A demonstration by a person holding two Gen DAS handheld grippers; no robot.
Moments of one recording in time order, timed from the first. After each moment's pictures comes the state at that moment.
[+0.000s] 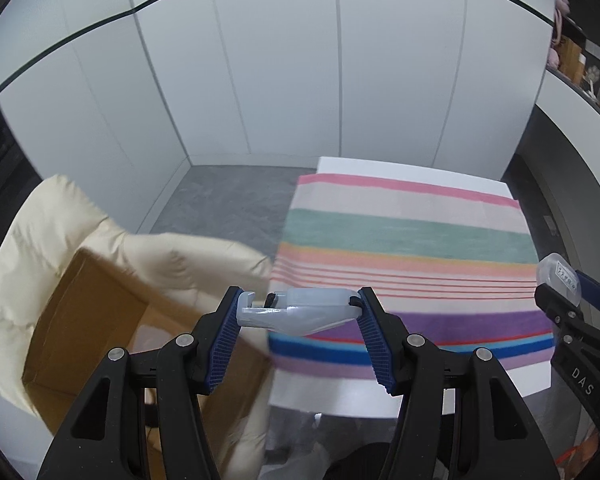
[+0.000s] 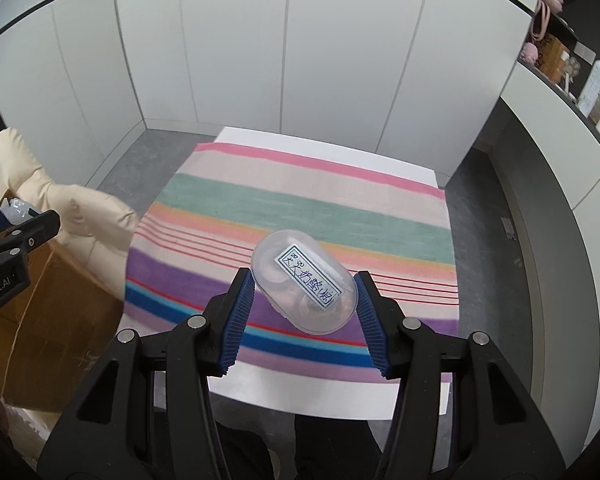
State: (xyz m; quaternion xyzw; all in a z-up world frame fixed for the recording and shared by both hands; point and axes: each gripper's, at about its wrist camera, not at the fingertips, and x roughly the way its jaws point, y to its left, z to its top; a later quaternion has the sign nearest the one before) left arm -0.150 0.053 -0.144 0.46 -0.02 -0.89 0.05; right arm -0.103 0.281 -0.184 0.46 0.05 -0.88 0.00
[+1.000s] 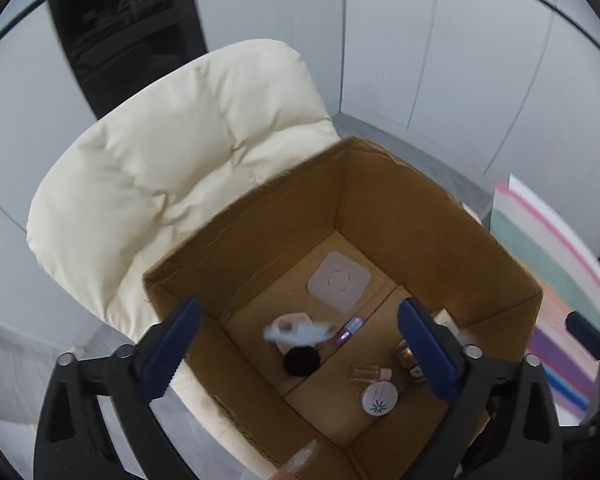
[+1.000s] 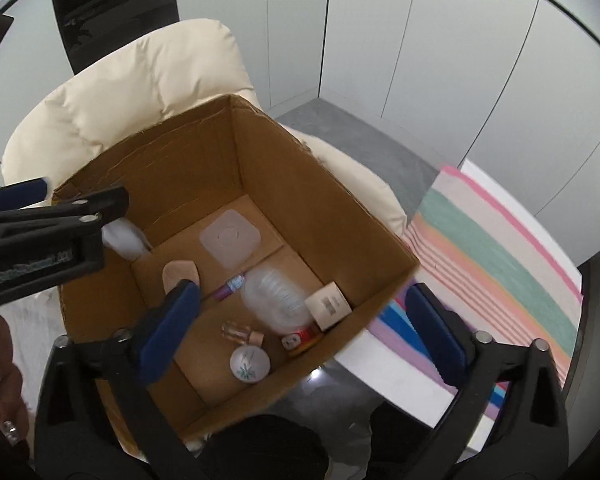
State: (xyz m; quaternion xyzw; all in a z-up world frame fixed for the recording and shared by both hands) left arm -0.034 -0.227 -0.167 0.48 0.13 -0.83 0.26; right arm -0.045 -0.044 -0.216 0.45 0.16 -0.84 0.25
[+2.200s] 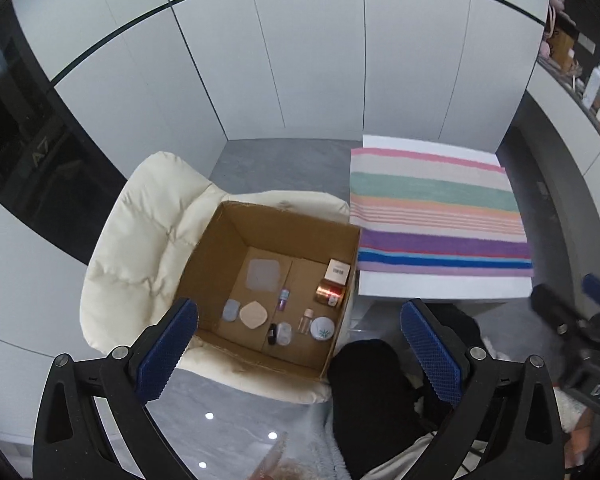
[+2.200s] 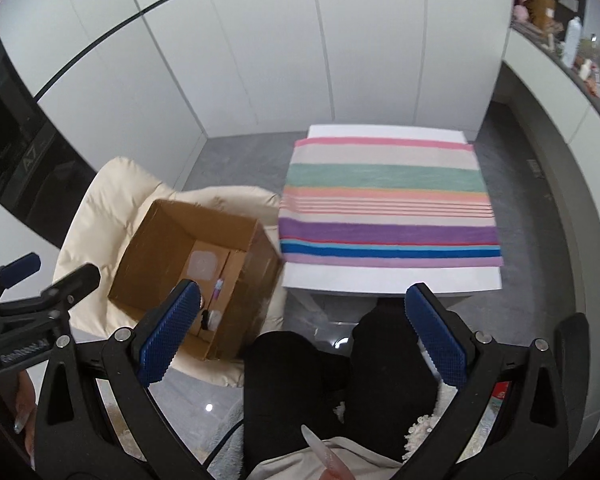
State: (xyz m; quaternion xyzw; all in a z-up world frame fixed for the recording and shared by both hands) left arm 0.020 -0.070 0.042 0.52 -0.05 -0.85 0.04; right arm 0.066 0.150 -0.004 0.49 -0.08 -0.87 0.03
